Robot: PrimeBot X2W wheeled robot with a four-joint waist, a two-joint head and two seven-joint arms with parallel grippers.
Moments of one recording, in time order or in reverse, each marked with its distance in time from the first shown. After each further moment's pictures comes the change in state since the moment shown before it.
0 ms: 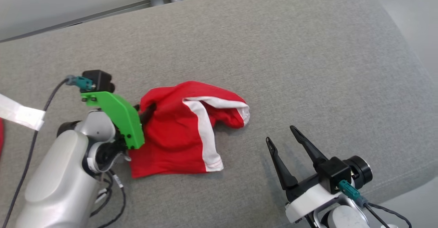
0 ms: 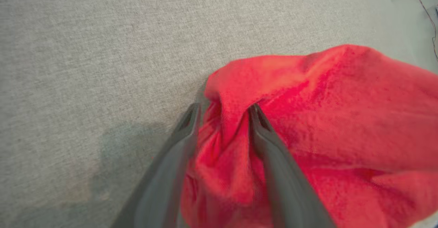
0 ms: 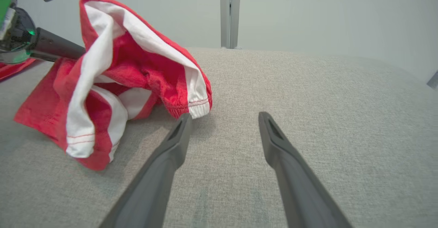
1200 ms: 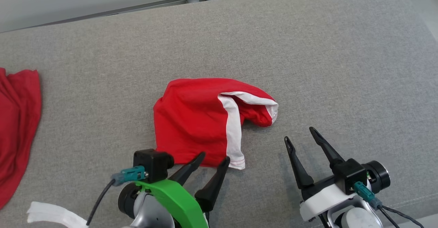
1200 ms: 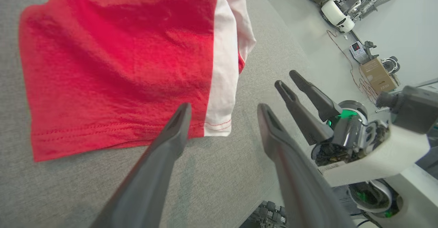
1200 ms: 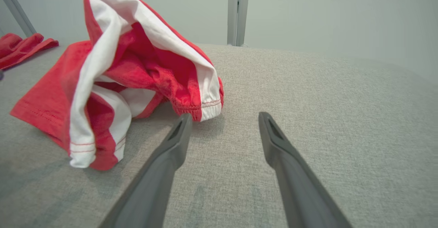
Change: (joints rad) left arm 0.467 -0.031 -0.162 -0.682 0.090 0.166 -0.230; right arm 0.041 0.001 -0.093 -0.008 -0.037 0.000 0.000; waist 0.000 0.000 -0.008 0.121
